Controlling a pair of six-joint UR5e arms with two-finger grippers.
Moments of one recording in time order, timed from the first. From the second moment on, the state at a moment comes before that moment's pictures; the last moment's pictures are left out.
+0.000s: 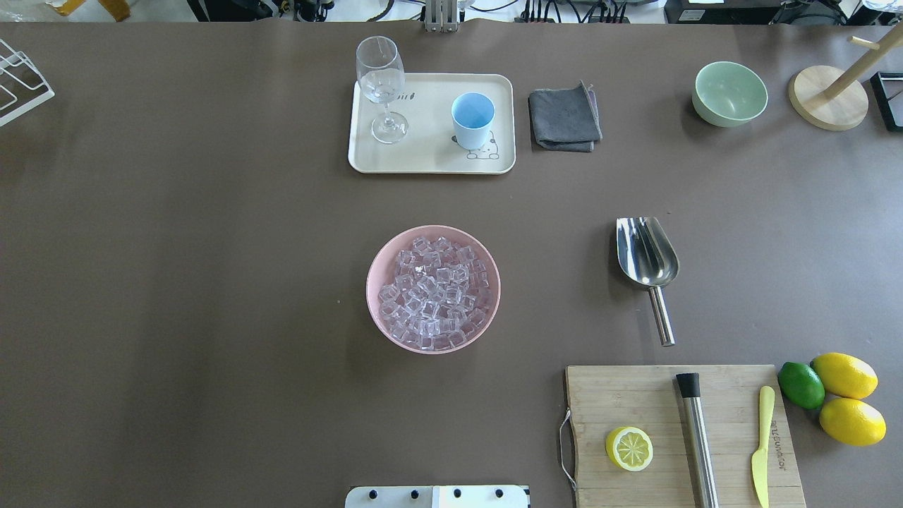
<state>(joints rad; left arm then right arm) -1.80 -1.39 -1.79 -1.38 -2.34 0.38 1.58 -1.66 1.74 -1.63 2.31 -0.04</state>
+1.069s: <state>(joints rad) -1.67 -1.41 -1.80 -1.58 -2.34 0.39 1.53 -1.66 1.82 -1.63 2.31 -0.03</state>
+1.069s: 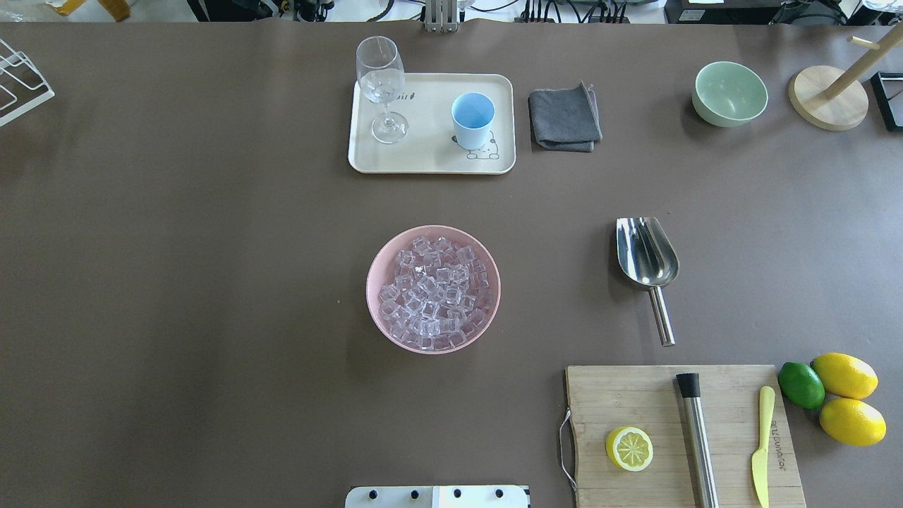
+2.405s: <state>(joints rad) -1.27 -1.52 -1.76 -2.11 -2.22 0.38 0.75 -1.44 2.04 -1.53 2.11 0.88</state>
